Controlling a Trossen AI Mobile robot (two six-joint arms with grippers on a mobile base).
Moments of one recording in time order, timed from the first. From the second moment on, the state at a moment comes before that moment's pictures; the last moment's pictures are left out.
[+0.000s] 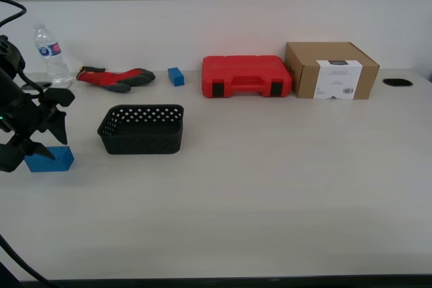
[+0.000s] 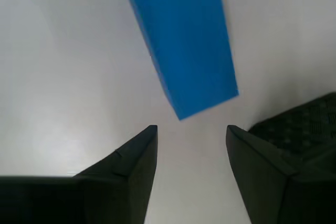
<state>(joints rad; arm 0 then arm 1) 0.00 1.05 0.52 0.62 0.00 0.00 0.37 2.12 0.77 -0.01 0.21 -0.97</state>
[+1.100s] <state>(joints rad) 0.00 1.05 0.52 0.59 0.00 0.00 0.31 2.24 1.16 -0.10 0.31 -0.89</state>
